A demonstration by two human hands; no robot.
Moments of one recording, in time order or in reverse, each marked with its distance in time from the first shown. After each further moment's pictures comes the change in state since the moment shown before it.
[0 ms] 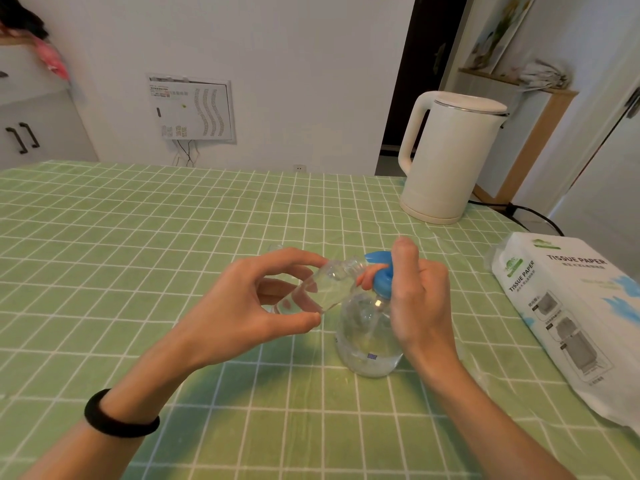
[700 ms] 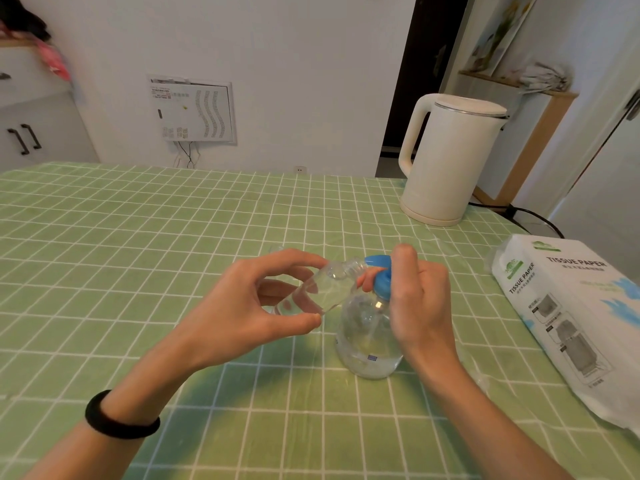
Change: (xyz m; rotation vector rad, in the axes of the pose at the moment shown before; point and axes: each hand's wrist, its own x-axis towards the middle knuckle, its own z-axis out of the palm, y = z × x) left_hand 0.000 0.002 0.000 0.001 -0.001 -0.001; right_hand 0.001 -0.001 0.000 -0.011 -0.004 -0.007
